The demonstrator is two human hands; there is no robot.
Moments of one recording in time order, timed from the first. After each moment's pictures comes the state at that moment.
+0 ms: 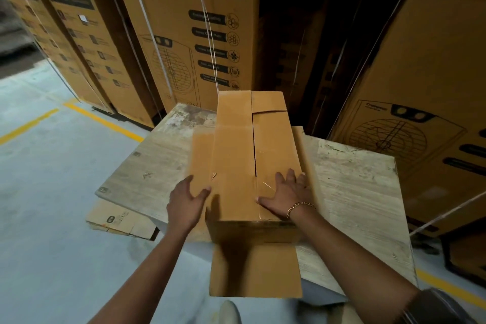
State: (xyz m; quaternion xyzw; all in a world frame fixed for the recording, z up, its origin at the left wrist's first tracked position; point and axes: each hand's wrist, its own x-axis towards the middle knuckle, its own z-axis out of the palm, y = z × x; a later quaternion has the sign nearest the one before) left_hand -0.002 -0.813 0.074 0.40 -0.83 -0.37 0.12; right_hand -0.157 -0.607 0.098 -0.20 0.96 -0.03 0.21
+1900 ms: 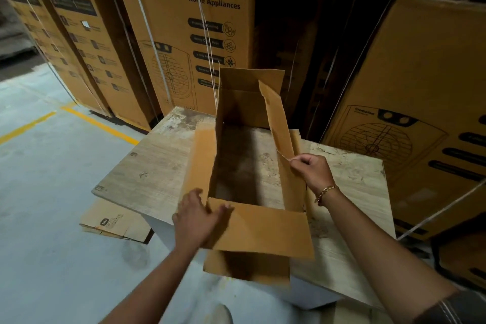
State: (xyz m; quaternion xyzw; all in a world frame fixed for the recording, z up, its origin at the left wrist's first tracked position) left_hand 0.024 -0.750 0.079 0.38 -0.88 -0.29 0.07; right_hand -0.197 -0.549 0.139 -0.12 0.81 -0.56 0.13
